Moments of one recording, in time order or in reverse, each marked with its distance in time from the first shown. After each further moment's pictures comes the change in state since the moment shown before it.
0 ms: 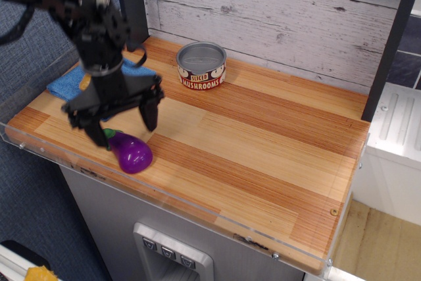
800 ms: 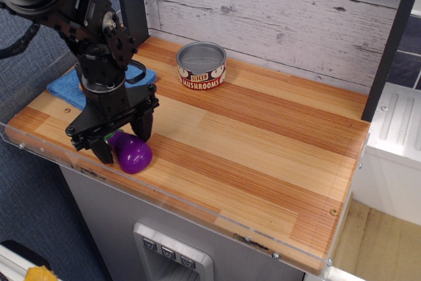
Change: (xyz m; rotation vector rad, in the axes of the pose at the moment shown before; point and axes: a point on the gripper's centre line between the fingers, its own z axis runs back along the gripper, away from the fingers) arm -0.009 0.013 -0.024 0.040 -0.014 0.287
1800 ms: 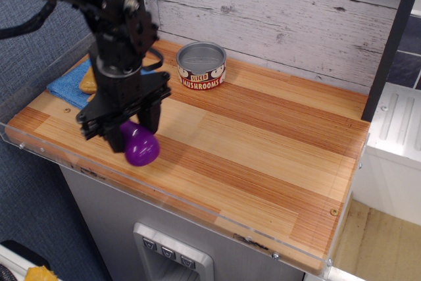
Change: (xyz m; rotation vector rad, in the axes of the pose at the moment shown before) arm -0.009 -0.008 0.023 0.045 -0.032 0.028
